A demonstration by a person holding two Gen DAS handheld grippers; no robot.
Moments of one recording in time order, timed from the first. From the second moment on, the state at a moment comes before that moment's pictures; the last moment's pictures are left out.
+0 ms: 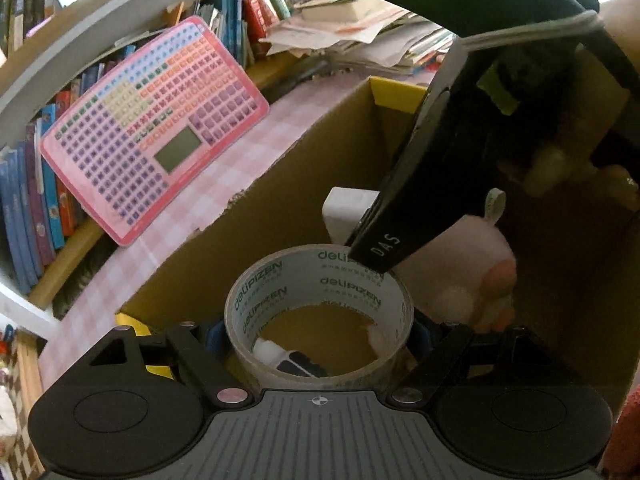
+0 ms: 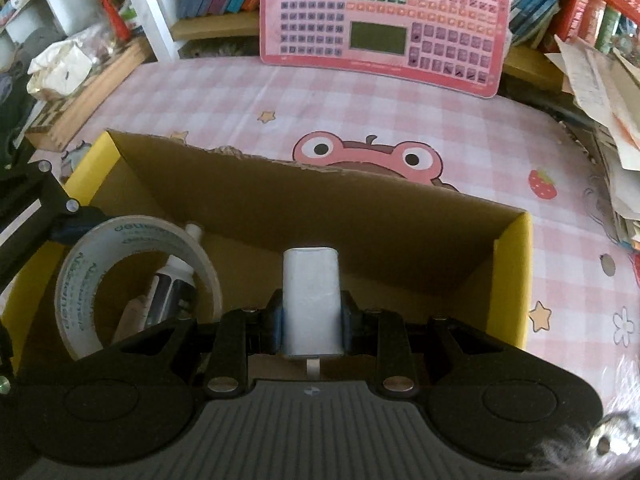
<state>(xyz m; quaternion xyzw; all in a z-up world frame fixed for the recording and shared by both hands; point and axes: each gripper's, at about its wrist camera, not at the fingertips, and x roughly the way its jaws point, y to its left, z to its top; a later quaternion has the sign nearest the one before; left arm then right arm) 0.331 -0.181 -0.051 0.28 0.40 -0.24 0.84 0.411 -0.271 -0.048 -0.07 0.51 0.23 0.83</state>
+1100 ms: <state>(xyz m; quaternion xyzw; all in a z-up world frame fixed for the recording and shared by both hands) 0.252 -0.136 0.024 0.18 0.27 -0.18 0.93 0.335 -0.292 0.027 -0.02 0.39 0.21 0.89</state>
